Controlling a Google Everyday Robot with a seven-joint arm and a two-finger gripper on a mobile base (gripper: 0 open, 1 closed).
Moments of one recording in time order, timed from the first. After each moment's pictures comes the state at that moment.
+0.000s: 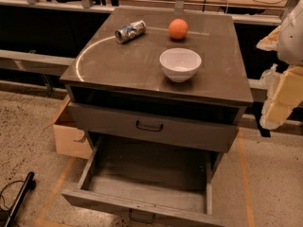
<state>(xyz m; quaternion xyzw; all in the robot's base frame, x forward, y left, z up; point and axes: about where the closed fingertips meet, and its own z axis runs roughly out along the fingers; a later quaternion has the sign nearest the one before) 0.438 -0.217 0.976 -0.60 0.78 -0.03 0.16</state>
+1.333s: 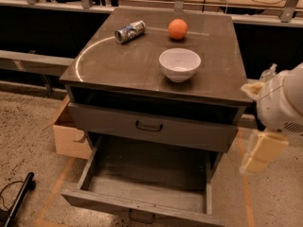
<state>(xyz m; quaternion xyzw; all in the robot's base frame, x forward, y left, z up) 0.407 -0.201 0.887 -0.61 0.76 -0.04 0.19</state>
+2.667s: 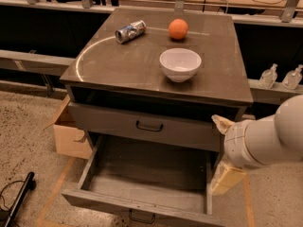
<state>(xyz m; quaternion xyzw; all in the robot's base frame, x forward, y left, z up) 0.414 -0.159 0.780 -0.64 0.72 -0.01 0.26</state>
